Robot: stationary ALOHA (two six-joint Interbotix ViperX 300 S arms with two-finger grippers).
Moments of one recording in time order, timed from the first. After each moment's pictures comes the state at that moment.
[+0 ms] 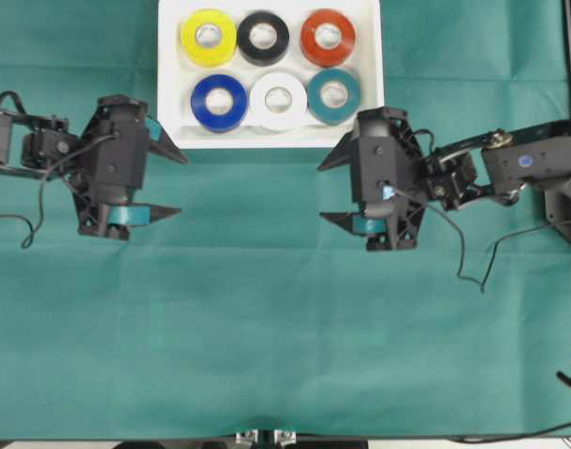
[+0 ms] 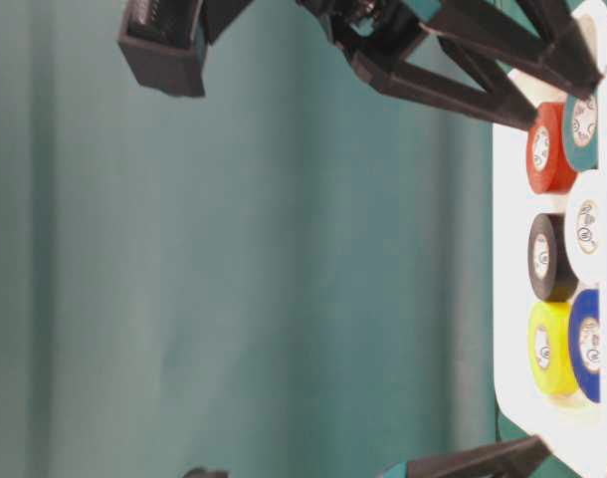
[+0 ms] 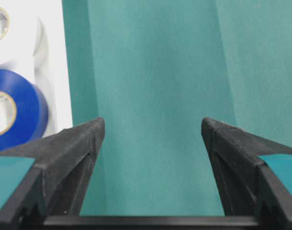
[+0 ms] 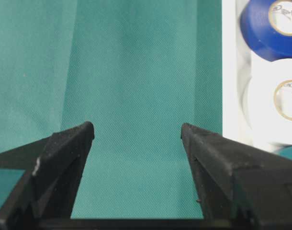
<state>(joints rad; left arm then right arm) -0.03 -0.27 0.95 -0.03 0.02 0.15 0.10 -0.17 0.79 -0.58 0.14 0.70</state>
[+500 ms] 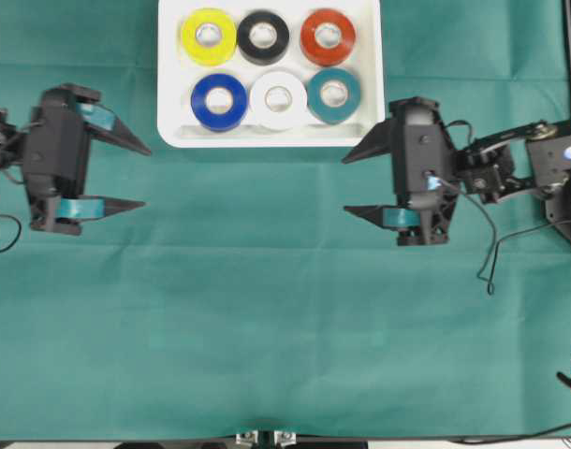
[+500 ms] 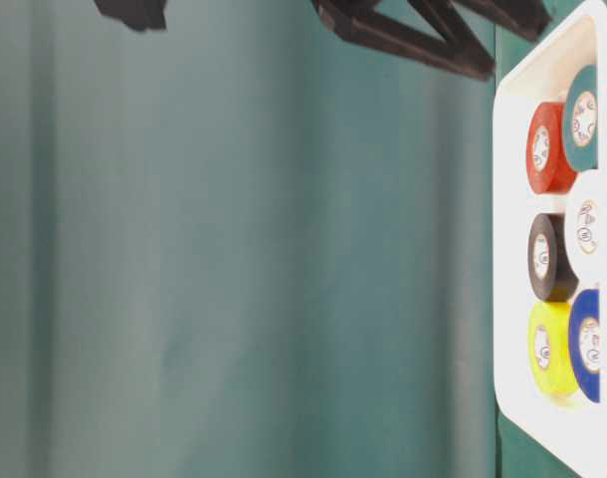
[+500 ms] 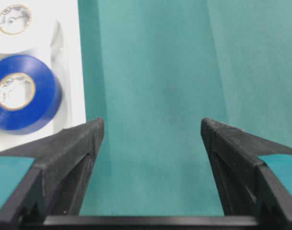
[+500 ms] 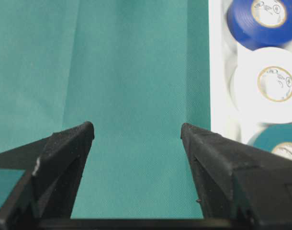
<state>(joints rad) -0.03 -0.50 1.08 -0.03 0.02 0.14 0.10 -0.32 0.88 -0.58 0.14 0.70</state>
